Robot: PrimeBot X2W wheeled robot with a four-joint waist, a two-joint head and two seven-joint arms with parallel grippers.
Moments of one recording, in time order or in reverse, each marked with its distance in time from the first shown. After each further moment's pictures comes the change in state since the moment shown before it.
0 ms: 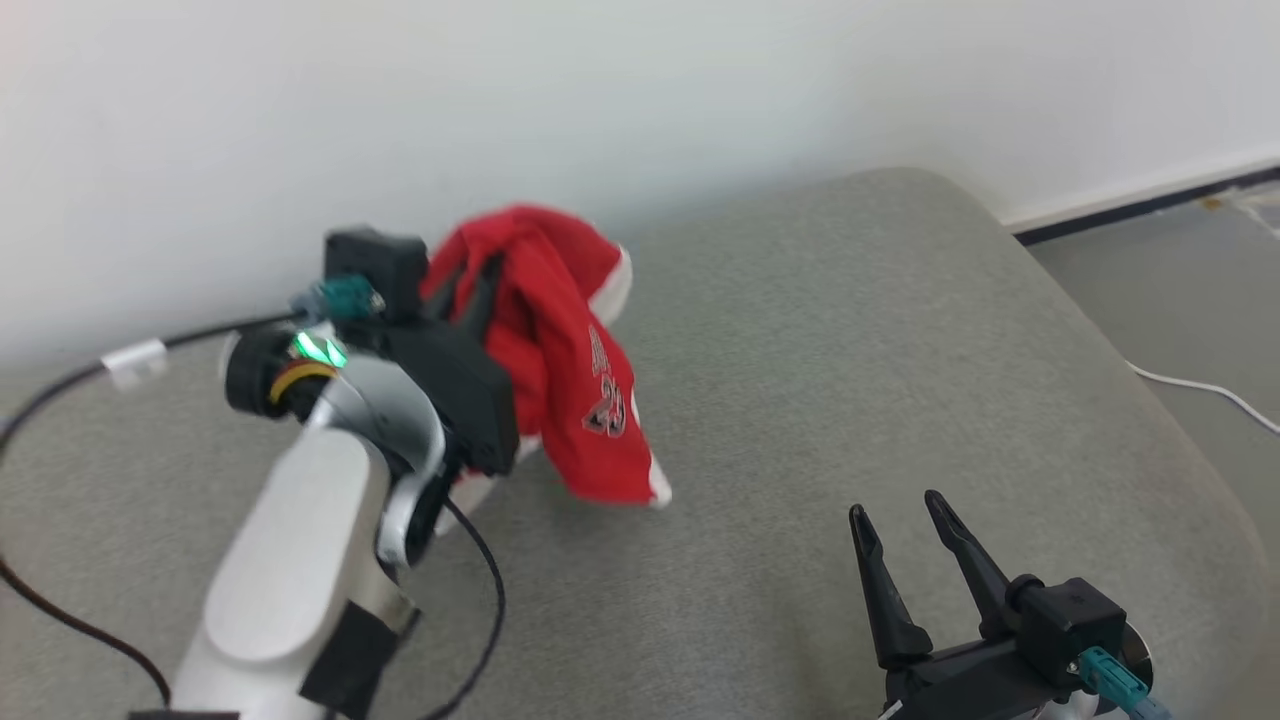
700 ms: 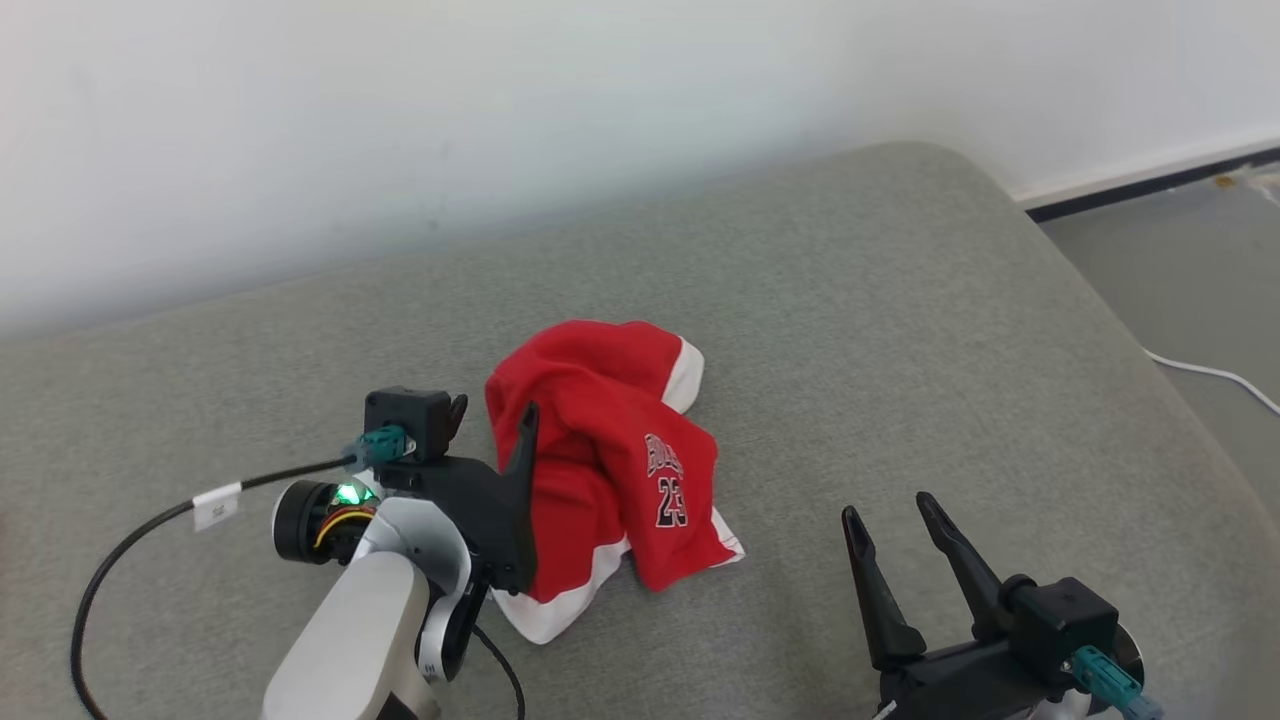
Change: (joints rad) left arm 0.146 -0.067 -0.034 0.219 -0.035 0.052 -0.155; right arm -0.009 0.000 0.010 0.014 0.012 0.000 -0.004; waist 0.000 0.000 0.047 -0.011
